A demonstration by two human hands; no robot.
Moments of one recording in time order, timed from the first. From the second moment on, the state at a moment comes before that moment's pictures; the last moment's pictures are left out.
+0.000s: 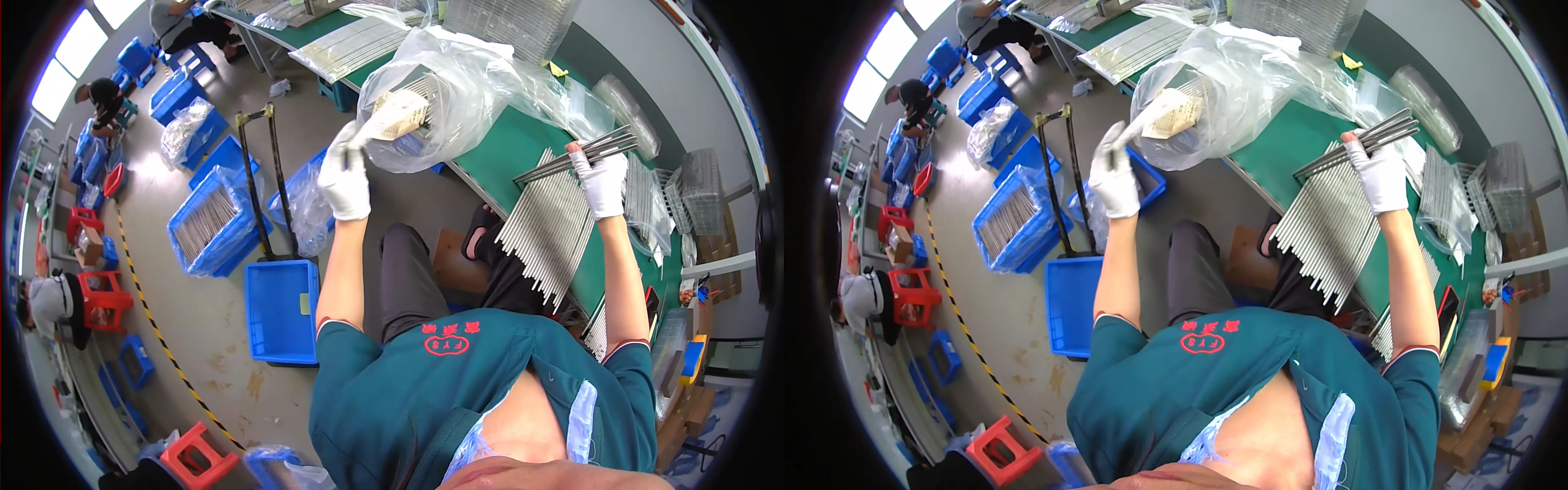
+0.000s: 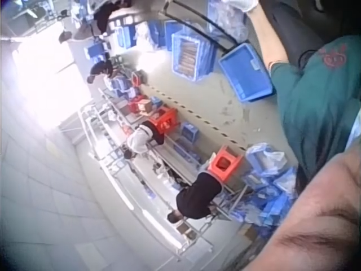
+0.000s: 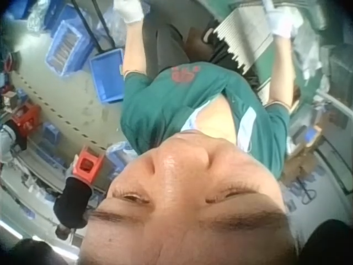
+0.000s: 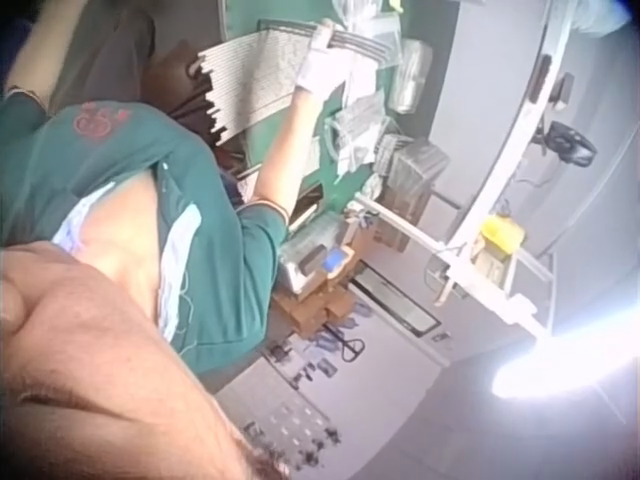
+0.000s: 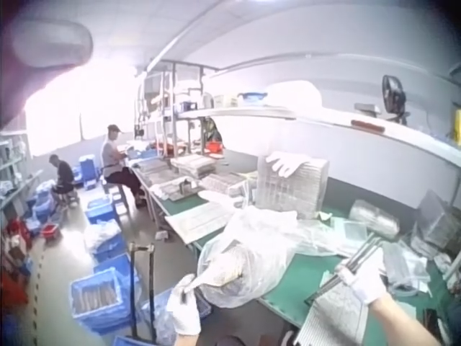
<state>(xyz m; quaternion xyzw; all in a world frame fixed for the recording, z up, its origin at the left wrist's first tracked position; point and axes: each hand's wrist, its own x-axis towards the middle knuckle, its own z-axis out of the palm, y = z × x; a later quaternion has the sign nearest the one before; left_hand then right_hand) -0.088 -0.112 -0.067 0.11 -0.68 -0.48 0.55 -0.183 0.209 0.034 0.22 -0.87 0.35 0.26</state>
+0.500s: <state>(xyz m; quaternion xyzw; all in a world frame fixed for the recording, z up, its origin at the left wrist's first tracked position) -0.044 -0.120 -0.056 0.24 -0.52 -0.75 0.33 -0.180 0.207 0.037 0.20 -0.88 0.35 0.24</state>
